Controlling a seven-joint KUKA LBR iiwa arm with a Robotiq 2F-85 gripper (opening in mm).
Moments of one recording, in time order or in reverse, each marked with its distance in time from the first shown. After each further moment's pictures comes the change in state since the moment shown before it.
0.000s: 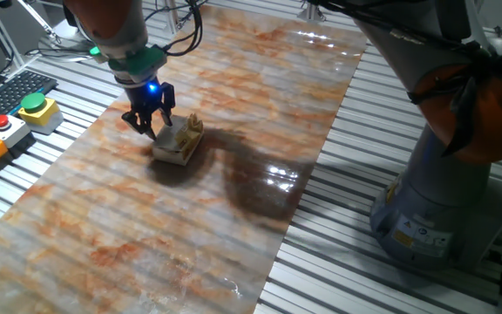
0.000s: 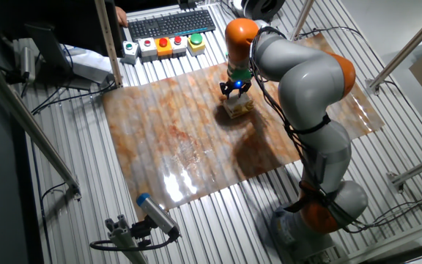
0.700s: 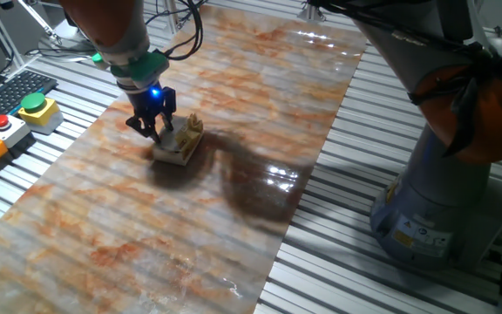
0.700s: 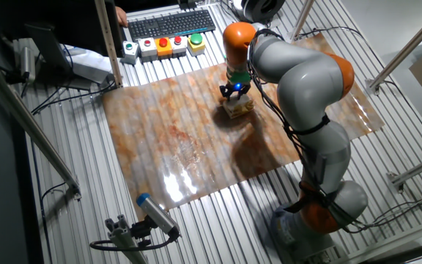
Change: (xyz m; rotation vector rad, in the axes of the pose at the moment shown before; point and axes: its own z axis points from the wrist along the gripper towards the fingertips) arm 0.004 0.000 0.008 -0.007 0.008 -0.027
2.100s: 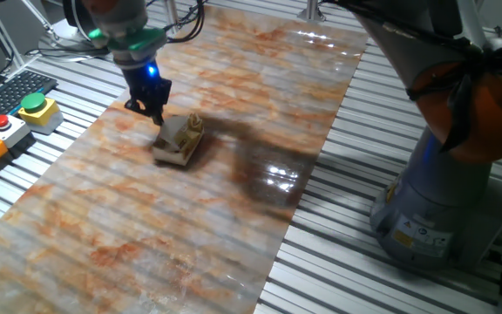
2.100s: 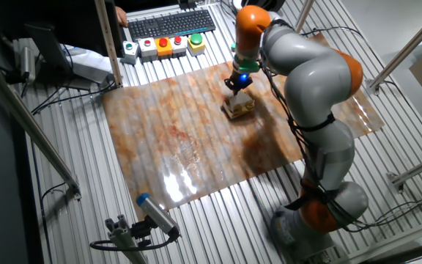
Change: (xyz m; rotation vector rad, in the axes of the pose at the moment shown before) arm 0.003 -0.008 -0.049 -0.123 0.052 -0.014
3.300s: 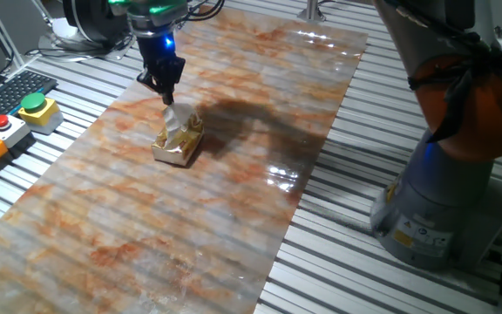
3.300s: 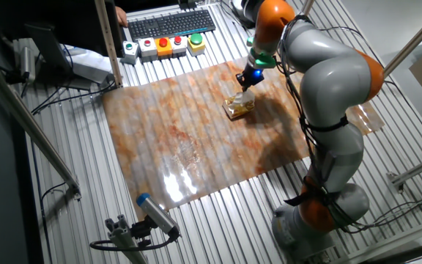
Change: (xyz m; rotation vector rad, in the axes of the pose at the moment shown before) arm 0.011 -0.030 -0.034 -0.089 -0.003 -0.005
